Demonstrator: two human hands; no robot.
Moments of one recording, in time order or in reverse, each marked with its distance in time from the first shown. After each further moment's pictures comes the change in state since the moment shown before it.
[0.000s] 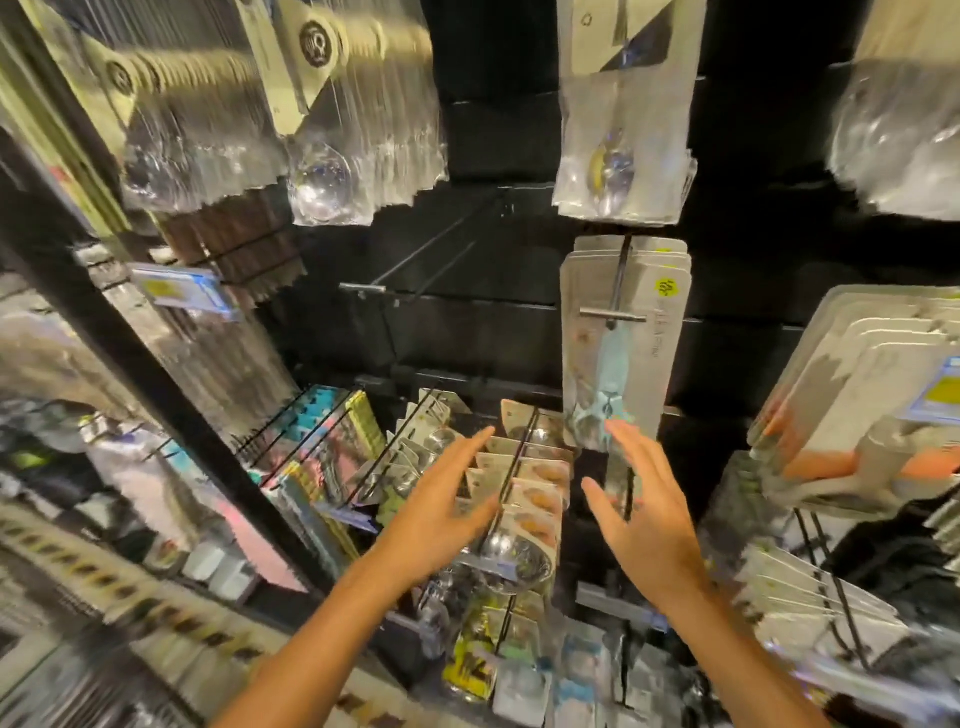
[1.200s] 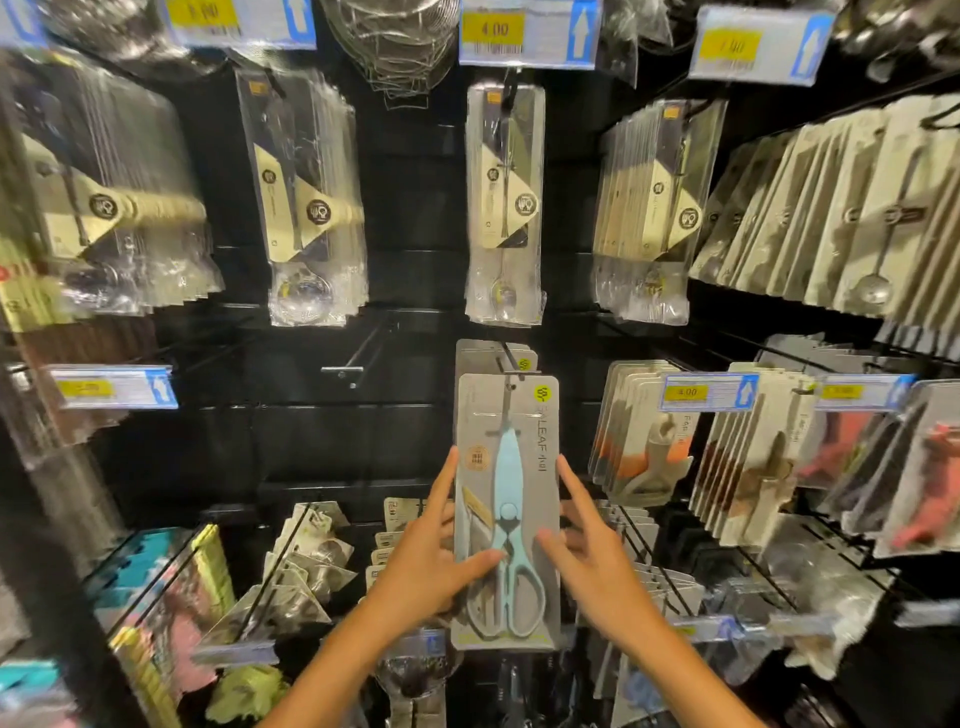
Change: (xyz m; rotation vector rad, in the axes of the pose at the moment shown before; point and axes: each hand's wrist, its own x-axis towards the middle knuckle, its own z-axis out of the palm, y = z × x) left_hand -0.020 0.058 -0.019 -0.570 -0.196 0.293; right_hand -0.071 -0.098 -0.034 0.088 0.095 0.120
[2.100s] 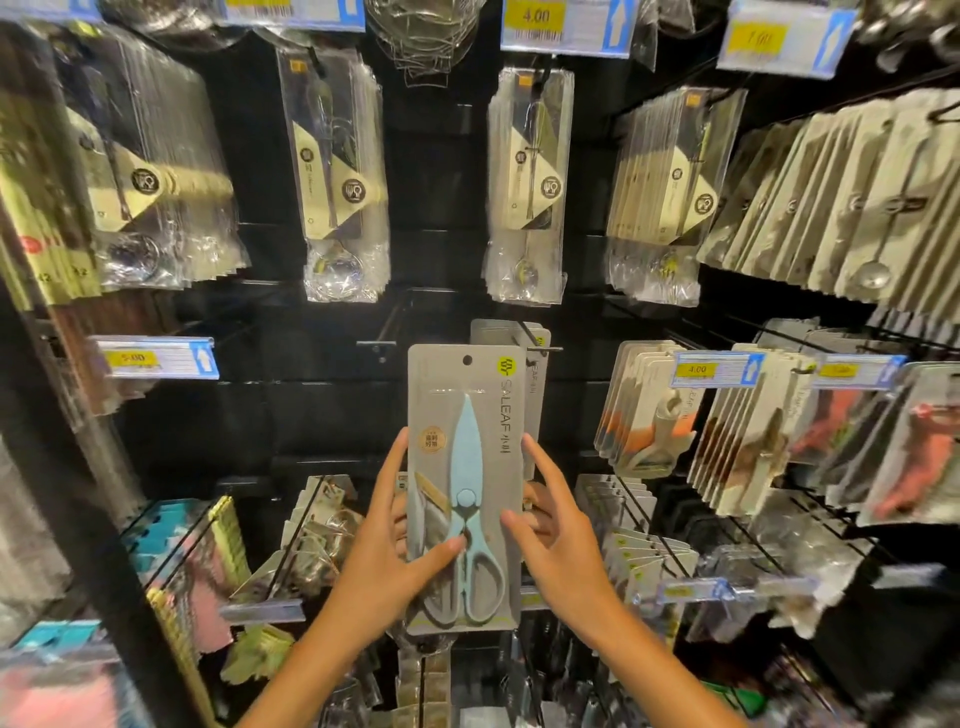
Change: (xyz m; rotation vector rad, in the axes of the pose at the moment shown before) left_hand -0.066 0.011 -0.041 -0.071 0.149 0.069; right_hand -0.023 -0.038 0.056 0.089 0.037 -0.076
